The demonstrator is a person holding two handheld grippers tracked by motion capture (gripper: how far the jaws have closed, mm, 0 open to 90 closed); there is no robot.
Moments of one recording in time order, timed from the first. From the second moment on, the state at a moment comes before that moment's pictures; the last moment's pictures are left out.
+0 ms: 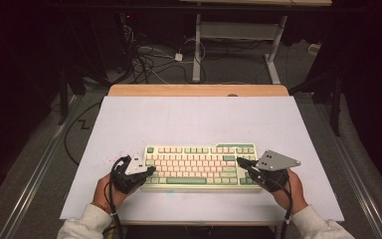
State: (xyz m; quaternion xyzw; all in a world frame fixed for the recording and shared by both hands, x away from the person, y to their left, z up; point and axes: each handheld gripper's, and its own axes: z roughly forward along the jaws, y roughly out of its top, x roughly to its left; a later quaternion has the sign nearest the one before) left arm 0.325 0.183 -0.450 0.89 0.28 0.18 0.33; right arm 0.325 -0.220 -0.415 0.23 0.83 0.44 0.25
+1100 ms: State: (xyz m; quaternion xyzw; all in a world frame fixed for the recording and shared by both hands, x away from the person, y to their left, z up) left arm 0.325 0.185 -0.446 0.87 0.28 0.19 0.35; right arm 0.328 -0.209 -0.435 0.22 0.86 0.40 0.23
